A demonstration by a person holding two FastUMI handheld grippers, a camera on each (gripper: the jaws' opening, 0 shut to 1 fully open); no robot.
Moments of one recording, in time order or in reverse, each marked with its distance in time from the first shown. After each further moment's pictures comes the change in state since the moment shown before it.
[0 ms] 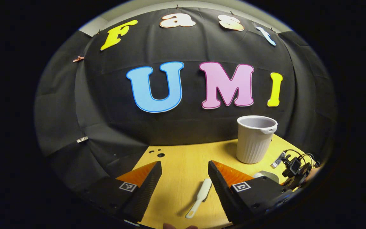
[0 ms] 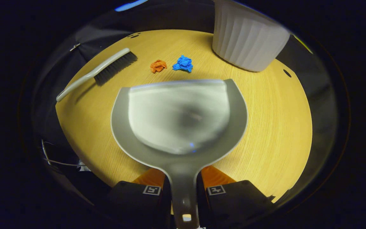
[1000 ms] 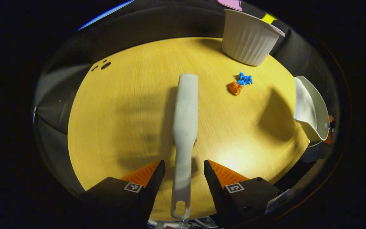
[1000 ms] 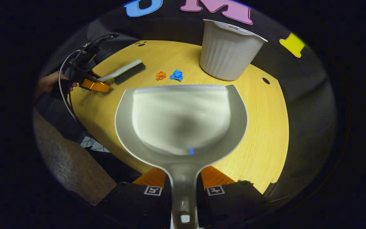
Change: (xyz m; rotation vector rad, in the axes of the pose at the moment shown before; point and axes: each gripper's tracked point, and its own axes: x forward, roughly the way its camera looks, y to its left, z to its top) left arm 0.083 -0.039 -0.285 0.108 0.911 -0.299; right arm -0.115 -0.026 -0.039 -0.034 -0.063 -0.037
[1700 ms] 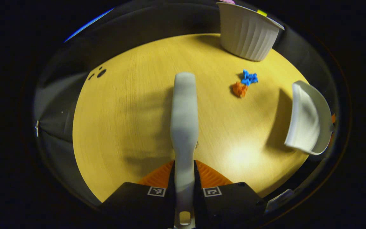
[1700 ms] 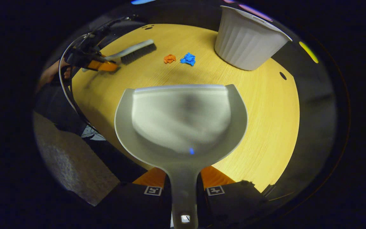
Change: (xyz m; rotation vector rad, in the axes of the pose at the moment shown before) left arm 0.008 -0.008 0.052 0.072 -0.033 0.064; right arm 0.030 0.010 0.003 -0.072 0.236 0.071
